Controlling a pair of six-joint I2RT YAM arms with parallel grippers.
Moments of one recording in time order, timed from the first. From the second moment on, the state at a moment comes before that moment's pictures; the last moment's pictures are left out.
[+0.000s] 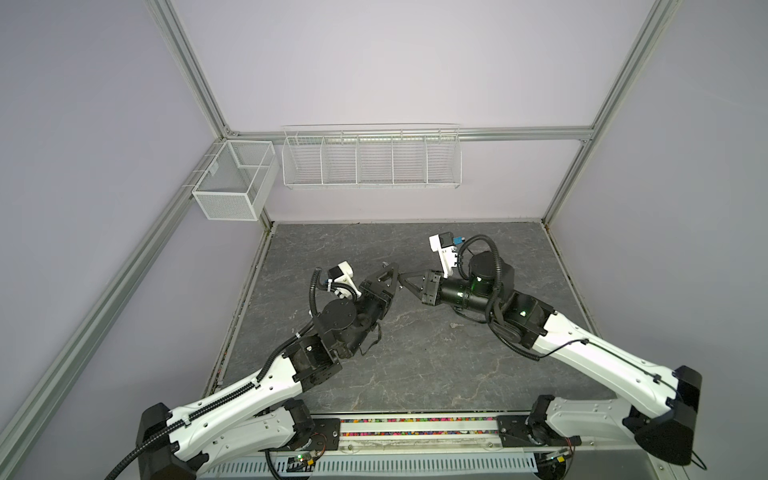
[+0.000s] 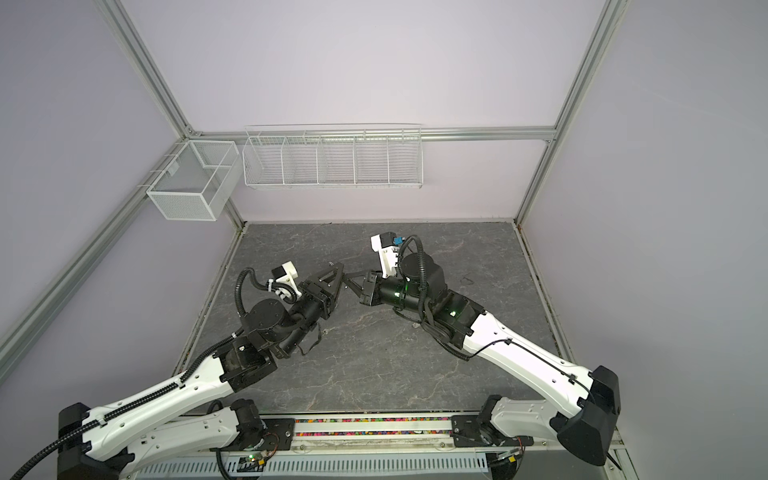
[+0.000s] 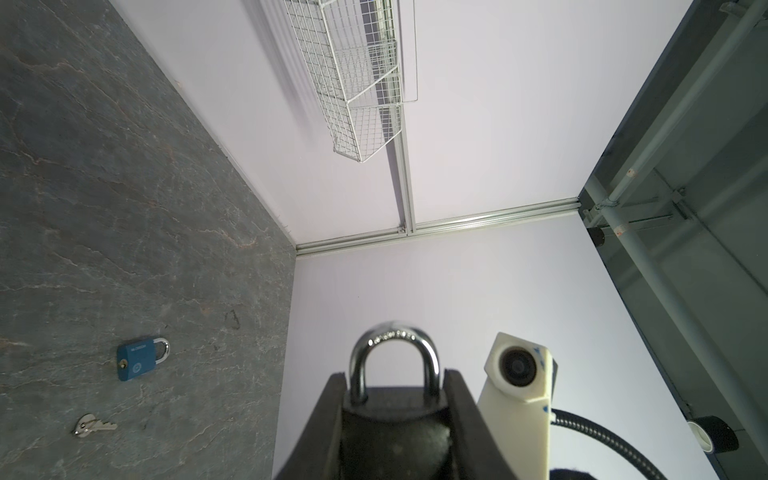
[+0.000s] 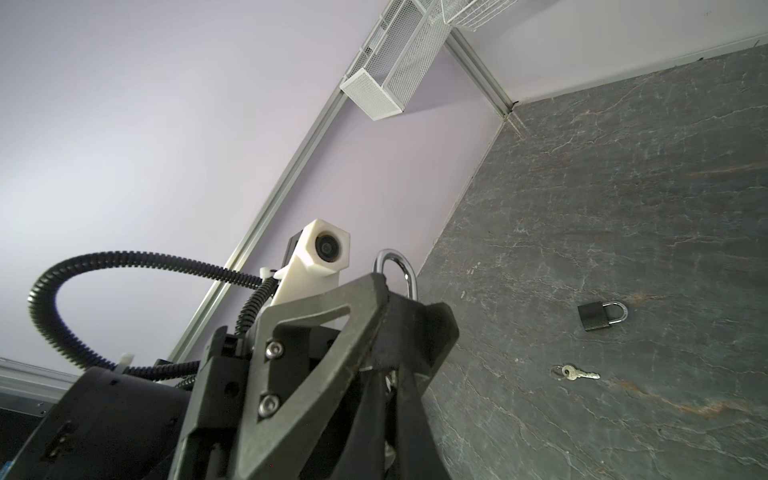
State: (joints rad) left arm -1.02 0.94 0.77 0.24 -0.40 -1.39; right arm 0.90 1.22 1.14 -0.07 -0.27 0.85
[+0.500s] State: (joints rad) left arm -1.02 0.97 0.82 0.14 -0.39 -1.39; right arm 0.91 1.20 1.16 -0.17 -0.21 0.76
